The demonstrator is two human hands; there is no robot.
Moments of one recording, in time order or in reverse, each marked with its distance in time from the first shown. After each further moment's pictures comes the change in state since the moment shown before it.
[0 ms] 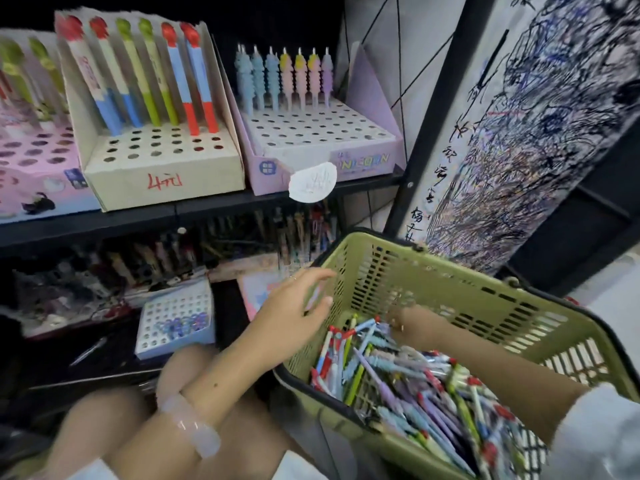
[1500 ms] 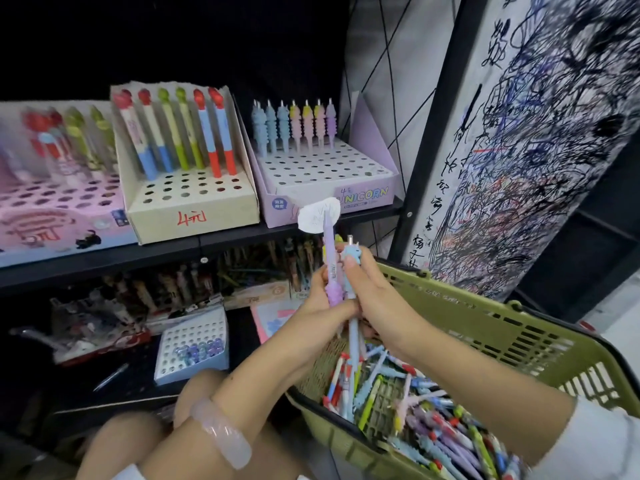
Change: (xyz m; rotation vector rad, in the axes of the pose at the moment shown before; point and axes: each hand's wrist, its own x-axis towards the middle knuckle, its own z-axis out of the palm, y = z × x) left_hand 0.007 0.056 0.000 -0.887 -0.006 -0.229; right_hand -0.088 -0.131 -0.090 1.322 0.369 -0.487
